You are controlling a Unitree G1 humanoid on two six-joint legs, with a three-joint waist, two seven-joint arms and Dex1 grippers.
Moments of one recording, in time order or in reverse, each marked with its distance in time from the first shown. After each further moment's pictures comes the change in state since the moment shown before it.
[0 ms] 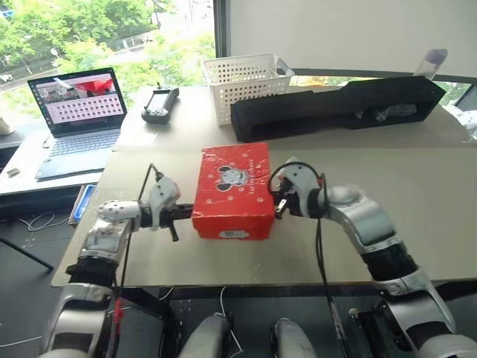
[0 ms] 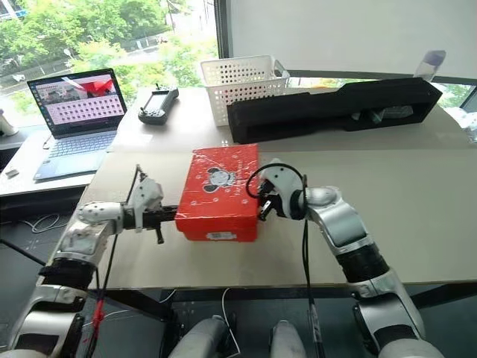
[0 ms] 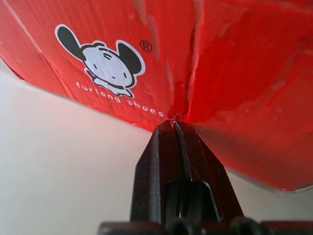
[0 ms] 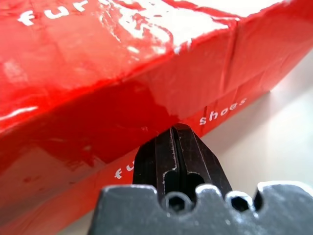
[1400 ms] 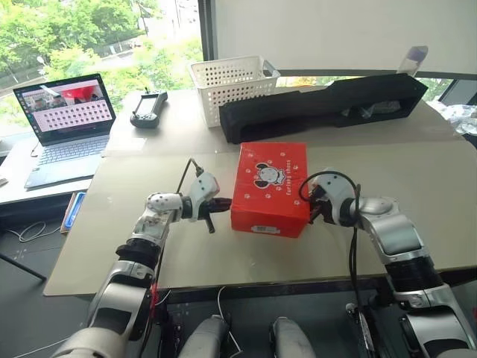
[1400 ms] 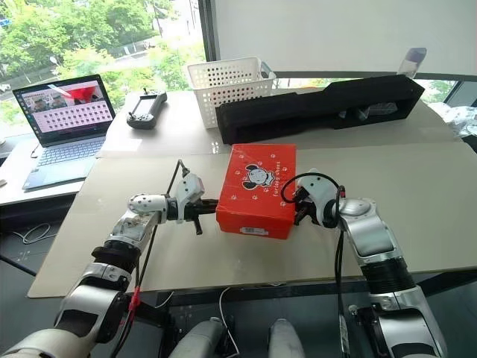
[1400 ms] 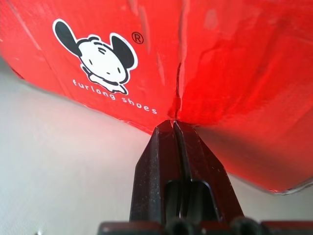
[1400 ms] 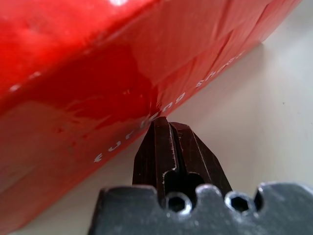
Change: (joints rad) left arm -0.138 -0.156 -0.046 0.188 0.099 -0.103 0.046; right arm 0.095 -0.042 -0.098 0.086 -0.145 -0.046 -0.011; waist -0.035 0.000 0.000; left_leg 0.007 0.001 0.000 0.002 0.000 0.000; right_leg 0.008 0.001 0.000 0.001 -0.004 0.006
